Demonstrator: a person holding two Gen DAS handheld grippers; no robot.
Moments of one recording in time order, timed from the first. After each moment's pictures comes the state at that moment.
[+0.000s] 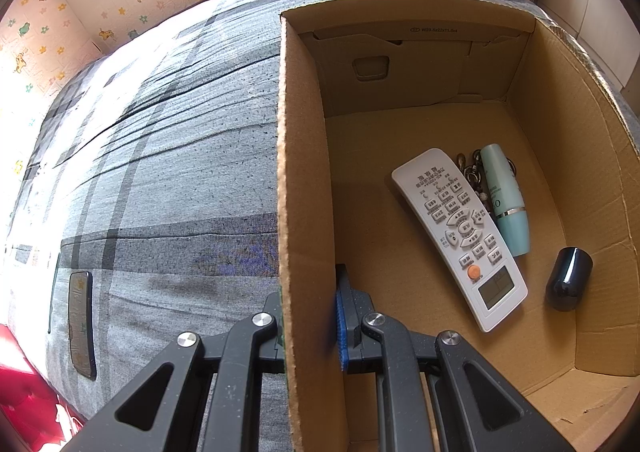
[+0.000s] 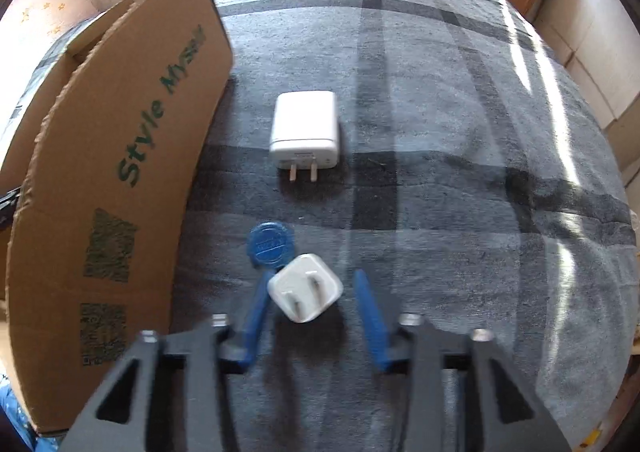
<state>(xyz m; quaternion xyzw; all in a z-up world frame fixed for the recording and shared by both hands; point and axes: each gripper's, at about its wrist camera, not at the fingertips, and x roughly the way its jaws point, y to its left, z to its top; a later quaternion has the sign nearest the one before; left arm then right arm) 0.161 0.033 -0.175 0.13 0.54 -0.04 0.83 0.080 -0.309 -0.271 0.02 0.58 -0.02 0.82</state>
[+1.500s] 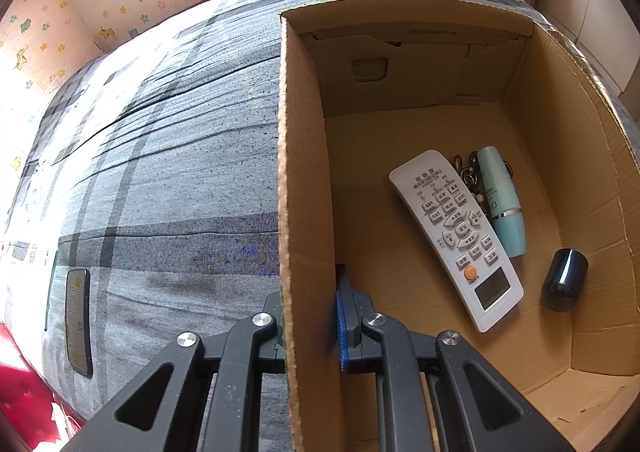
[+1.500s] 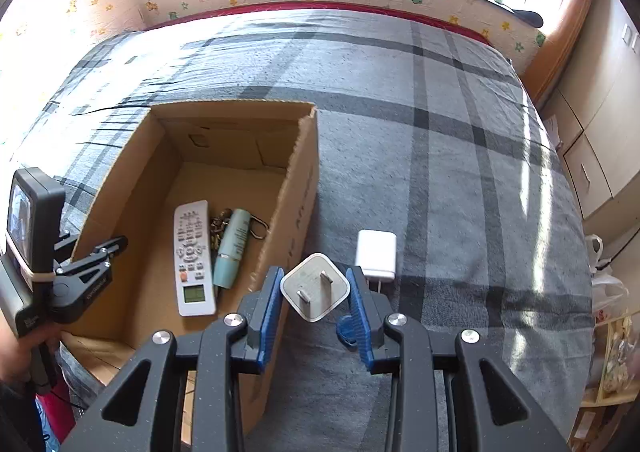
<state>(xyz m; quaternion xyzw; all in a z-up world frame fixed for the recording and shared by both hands) 0.156 0.036 -0.173 0.12 0.54 -0.05 0.83 0.108 -0.235 -0.157 -0.04 0.51 0.02 0.86</state>
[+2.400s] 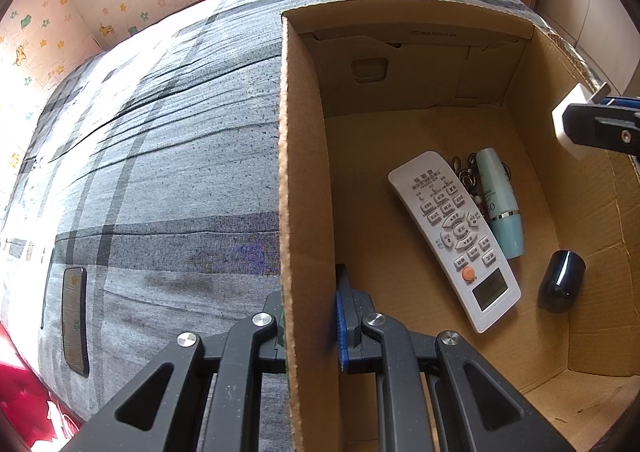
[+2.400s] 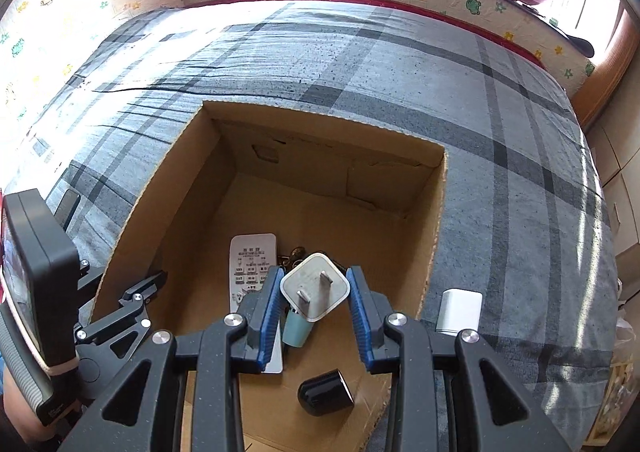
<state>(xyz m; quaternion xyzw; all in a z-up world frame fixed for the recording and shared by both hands) 0.157 0.043 -0.174 0.12 0.54 -0.05 0.83 0.166 -0.156 -0.185 -0.07 0.52 0.08 0.85</state>
